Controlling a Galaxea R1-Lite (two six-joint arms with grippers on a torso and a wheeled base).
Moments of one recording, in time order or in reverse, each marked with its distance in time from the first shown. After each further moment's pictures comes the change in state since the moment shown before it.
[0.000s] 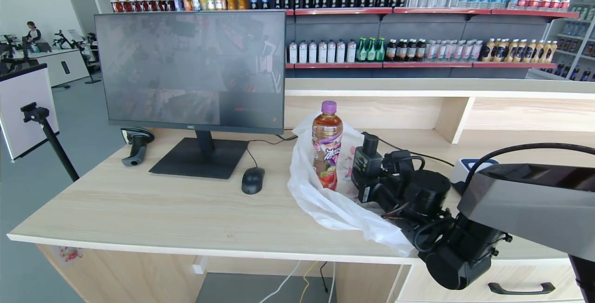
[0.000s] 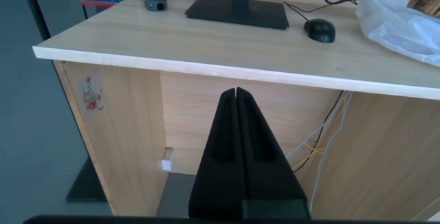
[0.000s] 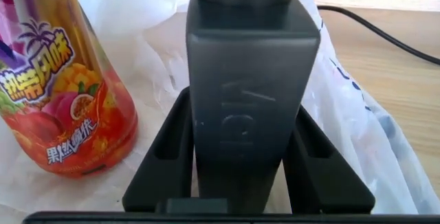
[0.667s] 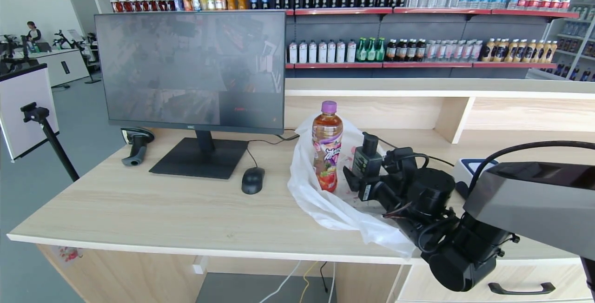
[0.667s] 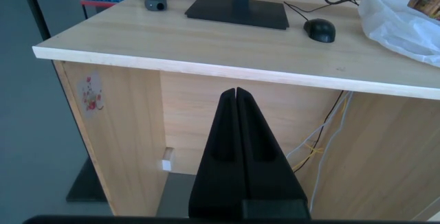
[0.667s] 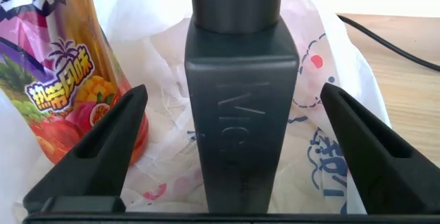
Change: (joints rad) left arm 0.000 0.000 0.000 0.000 0.000 0.000; right arm 0.013 -0.037 0.024 -0.005 0.000 0.008
